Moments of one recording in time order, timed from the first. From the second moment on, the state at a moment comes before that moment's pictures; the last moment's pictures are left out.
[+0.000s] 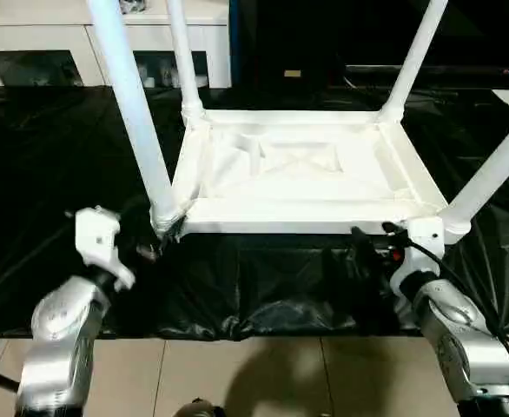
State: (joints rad) left arm -0.13 0.27 0.18 0.11 -0.19 -0.03 -0.50; right arm -0.11 -0.28 -0.05 0.08 0.24 0.28 0.21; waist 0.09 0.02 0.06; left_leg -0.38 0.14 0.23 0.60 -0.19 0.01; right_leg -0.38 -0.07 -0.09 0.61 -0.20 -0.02
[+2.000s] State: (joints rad) left arm -0.43 0.17 -0.12 0.06 -0.64 0.50 -1.14; right arm -0.63 -0.14 0.13 0.92 0.01 0.01 0.59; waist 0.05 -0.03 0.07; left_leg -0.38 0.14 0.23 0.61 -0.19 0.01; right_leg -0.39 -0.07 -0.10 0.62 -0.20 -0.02
